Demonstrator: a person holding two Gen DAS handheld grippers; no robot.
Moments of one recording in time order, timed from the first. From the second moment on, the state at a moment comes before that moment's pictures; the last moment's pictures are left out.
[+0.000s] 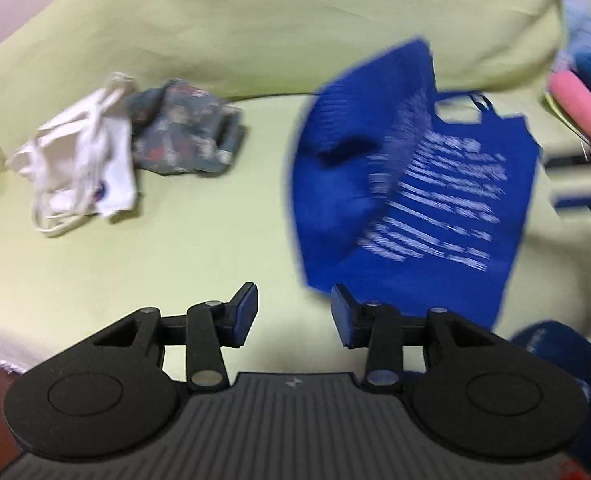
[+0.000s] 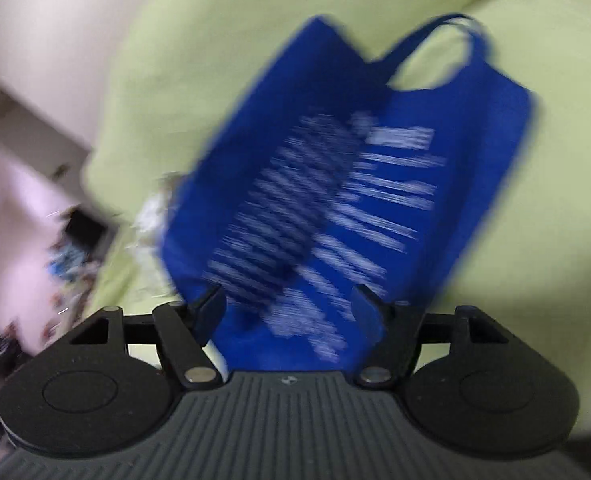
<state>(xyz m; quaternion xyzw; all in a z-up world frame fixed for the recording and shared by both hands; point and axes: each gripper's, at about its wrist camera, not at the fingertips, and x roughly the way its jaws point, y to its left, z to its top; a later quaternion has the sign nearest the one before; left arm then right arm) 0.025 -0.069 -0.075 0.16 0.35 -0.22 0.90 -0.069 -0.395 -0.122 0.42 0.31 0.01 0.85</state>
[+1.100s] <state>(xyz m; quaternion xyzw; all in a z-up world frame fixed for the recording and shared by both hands) 0.105 -0.060 -0.077 0.10 0.43 -0.17 0.88 -0.029 -0.498 -0.149 0.36 0.28 -0.18 0.87</state>
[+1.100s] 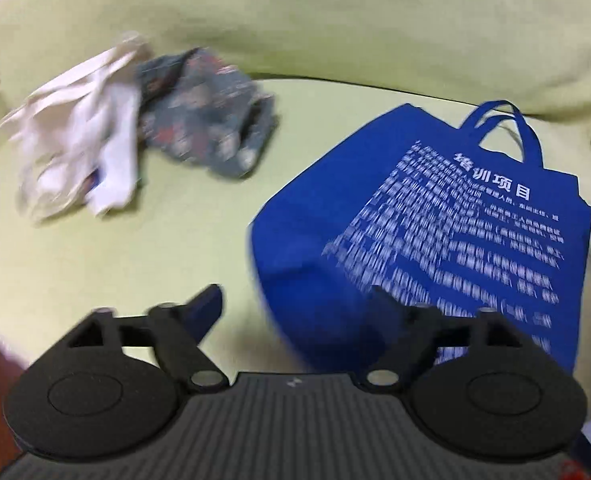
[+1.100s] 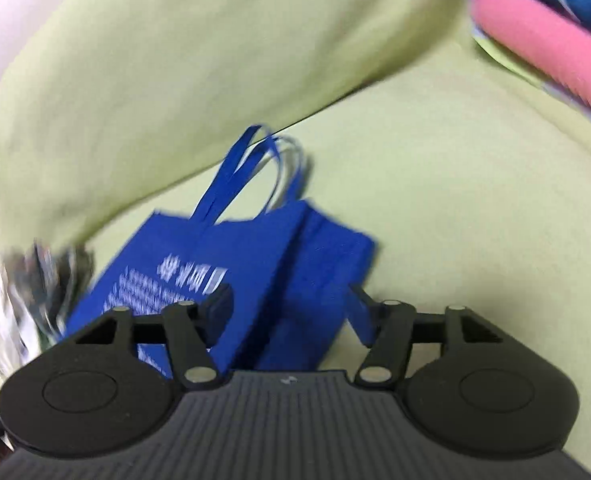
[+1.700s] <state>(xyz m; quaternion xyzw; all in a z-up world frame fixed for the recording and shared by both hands) 0.111 -0.045 -0.104 -0.08 0.55 -0.21 0.81 -0.001 -0.507 -0.170 0.41 0.31 -0.18 0.84</state>
